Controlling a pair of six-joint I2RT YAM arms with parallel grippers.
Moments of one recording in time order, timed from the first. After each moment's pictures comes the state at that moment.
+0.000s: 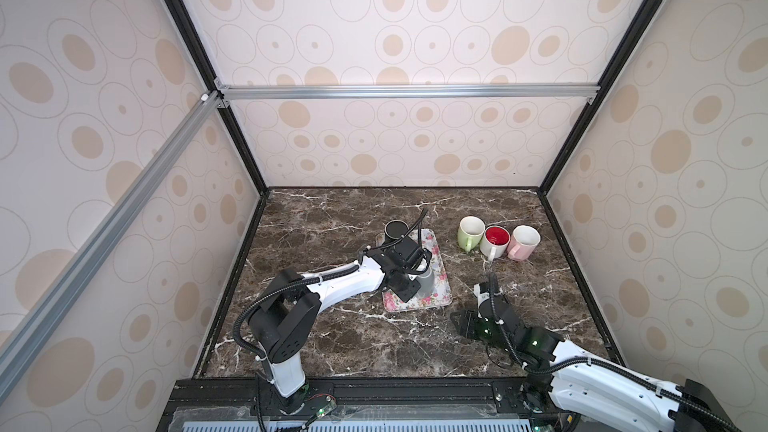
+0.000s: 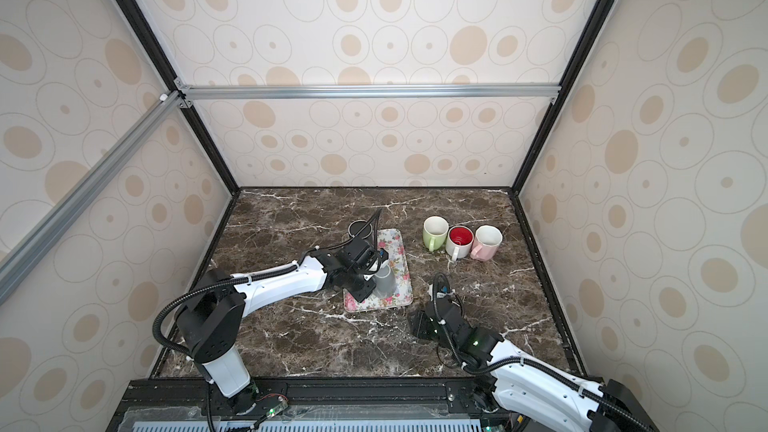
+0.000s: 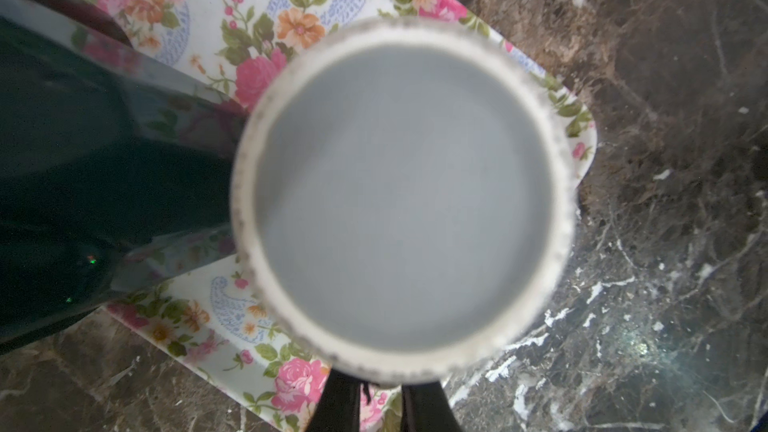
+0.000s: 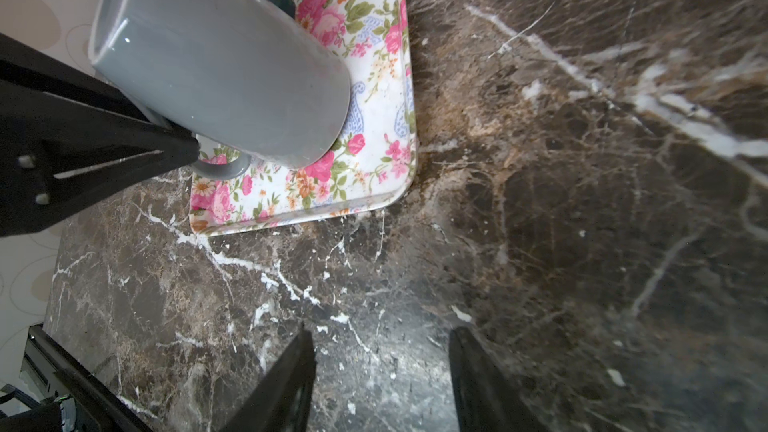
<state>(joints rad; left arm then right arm) -0.83 1.75 1.20 -0.57 0.04 0.00 0.80 0.79 0.26 -0.23 0.10 0.88</state>
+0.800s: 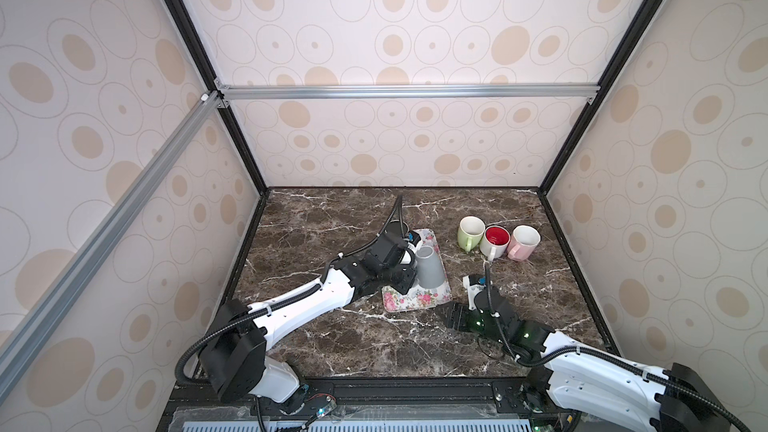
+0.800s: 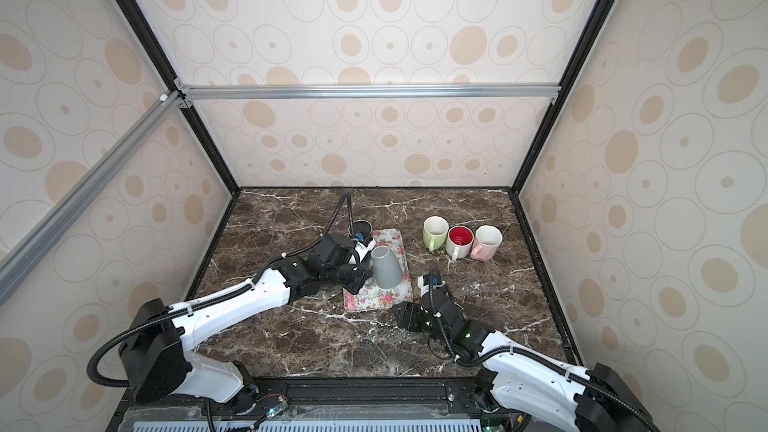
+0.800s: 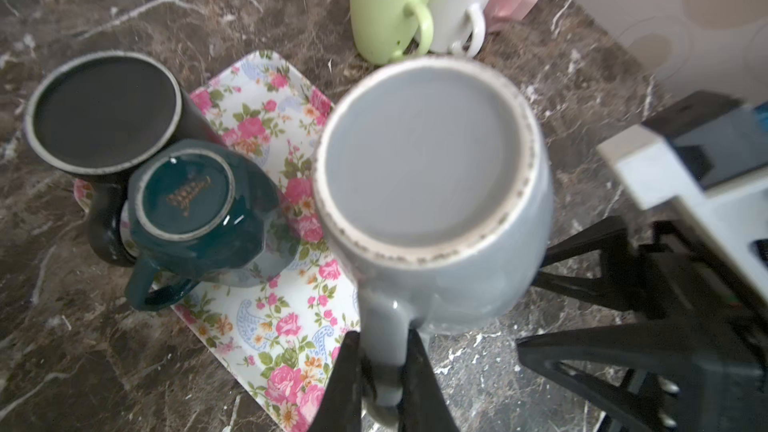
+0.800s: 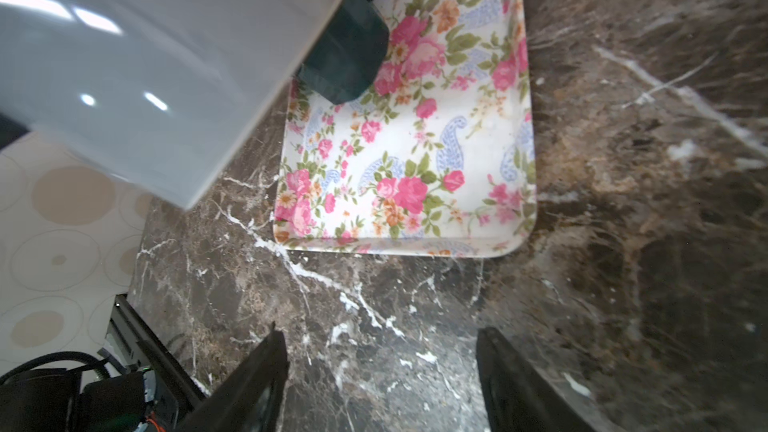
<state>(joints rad) -0.80 1.41 1.06 -0.36 0.08 -0.19 0.80 0.92 0.33 -0.03 0.00 0.84</state>
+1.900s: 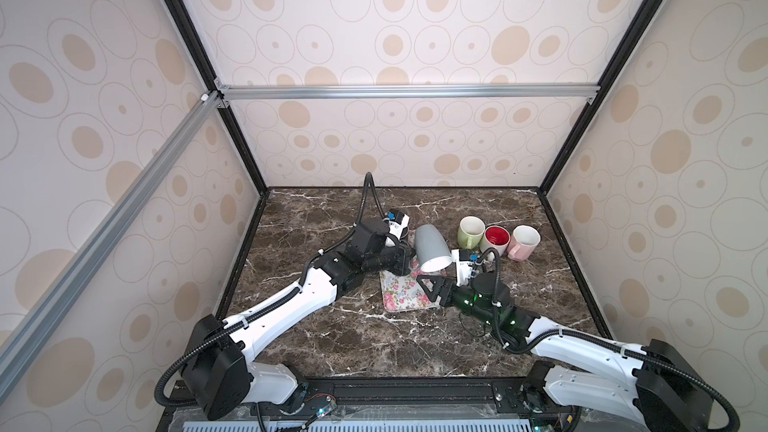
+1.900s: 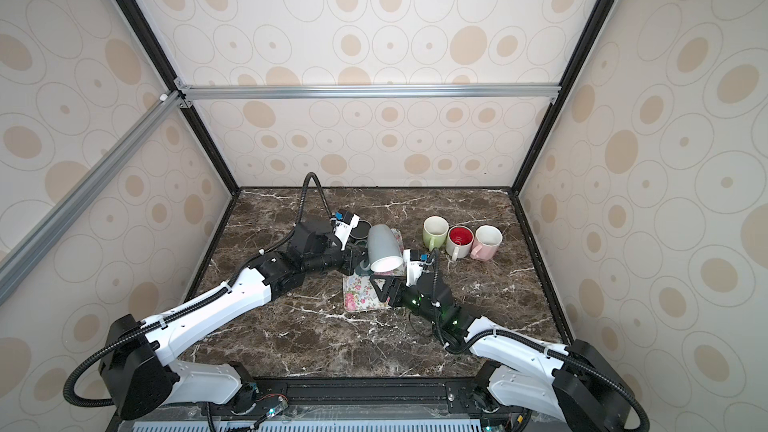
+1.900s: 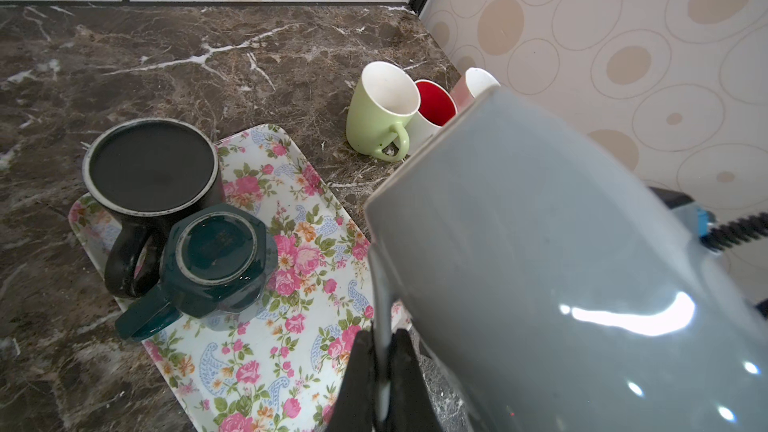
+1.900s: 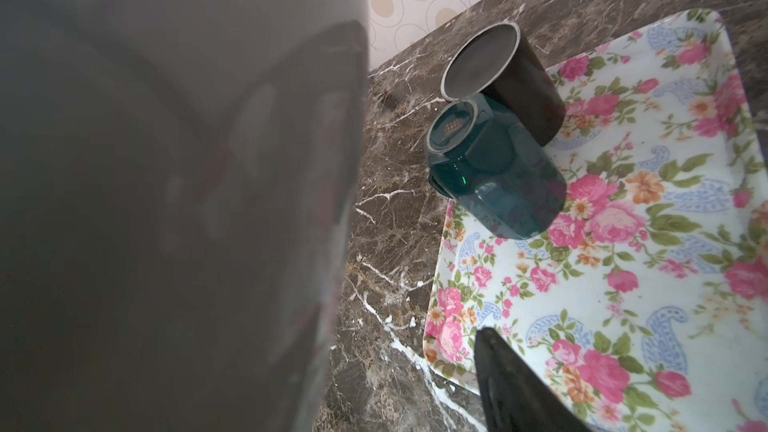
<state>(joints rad) -0.72 1.35 1.07 -0.26 0.16 -0.42 0.80 1.06 0.43 0.39 -0.06 0.83</state>
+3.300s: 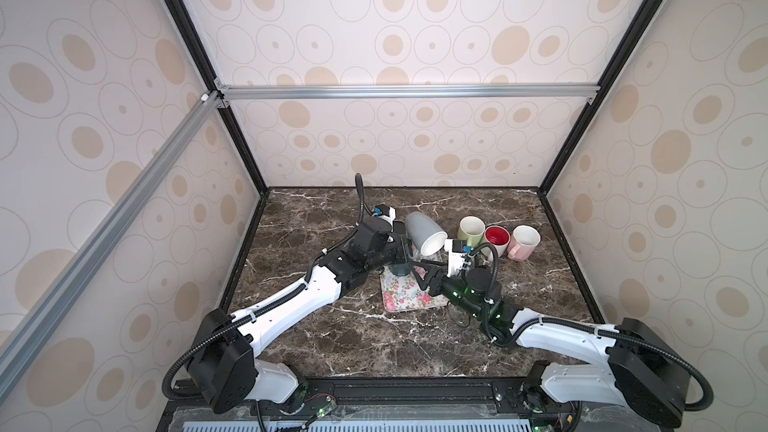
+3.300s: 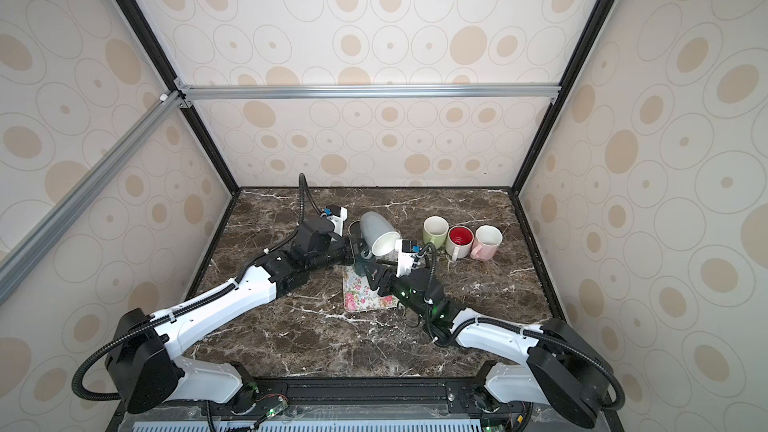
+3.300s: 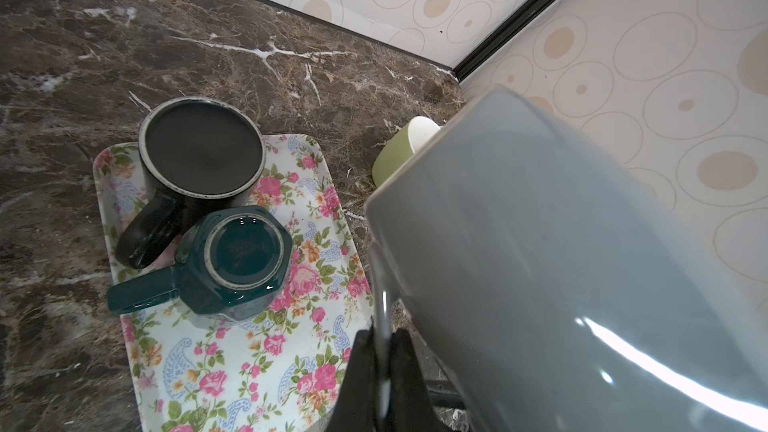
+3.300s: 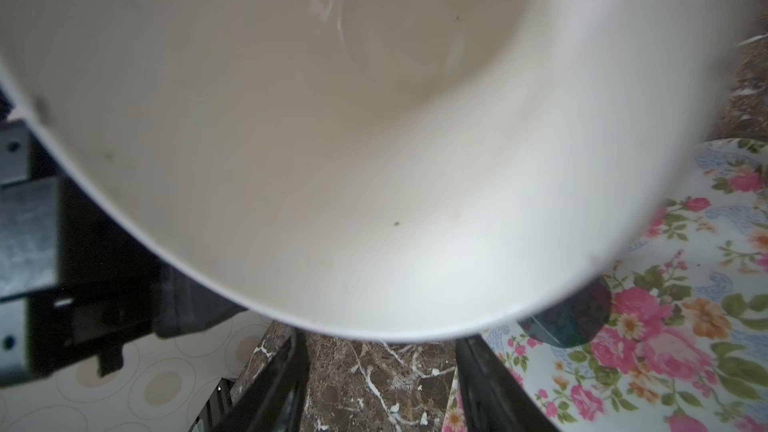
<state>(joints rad) -0.72 1.38 1.05 -0.16 0.02 -0.73 0.85 1.28 0.49 0.69 0.04 0.71</state>
